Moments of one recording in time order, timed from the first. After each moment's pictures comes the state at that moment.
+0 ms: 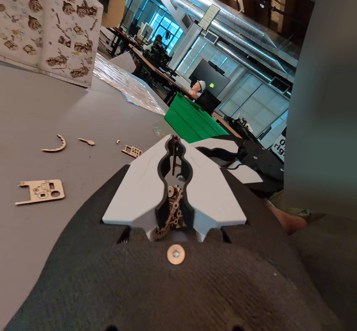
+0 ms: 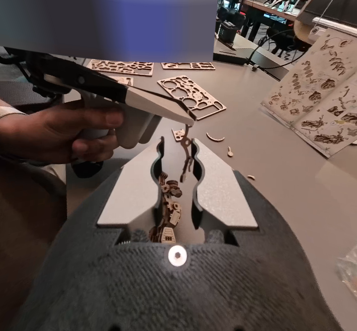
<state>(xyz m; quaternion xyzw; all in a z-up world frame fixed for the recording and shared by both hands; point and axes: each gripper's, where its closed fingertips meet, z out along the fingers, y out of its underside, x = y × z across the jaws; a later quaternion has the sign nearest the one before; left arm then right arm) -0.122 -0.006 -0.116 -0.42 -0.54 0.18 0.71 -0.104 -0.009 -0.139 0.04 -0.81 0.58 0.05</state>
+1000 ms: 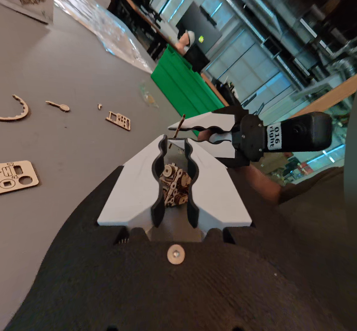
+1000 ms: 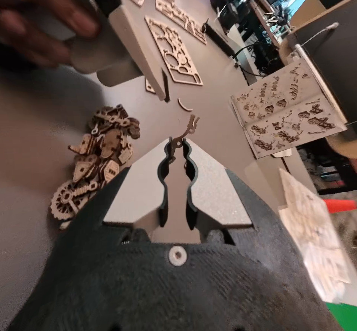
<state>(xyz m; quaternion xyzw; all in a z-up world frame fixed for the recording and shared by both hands) -0.124 0.018 -0.145 -0.48 -0.55 0.06 0.68 -0.146 0.029 -0.165 0.21 -0.82 0.49 0.22</state>
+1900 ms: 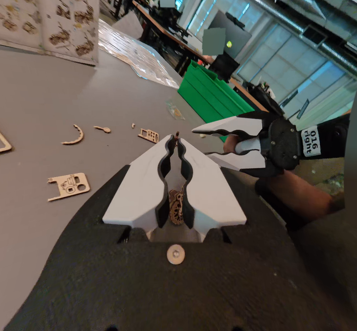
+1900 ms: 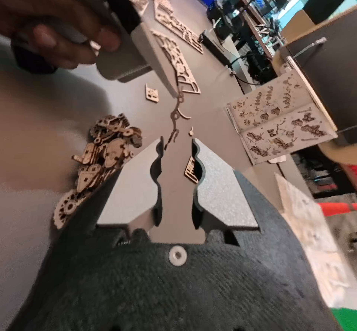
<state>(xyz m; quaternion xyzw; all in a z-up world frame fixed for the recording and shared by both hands) -0.130 -0.010 -0.141 -0.50 -0.56 0.17 0.64 -0.142 0.023 -0.155 0.19 -0.81 0.51 0.22</state>
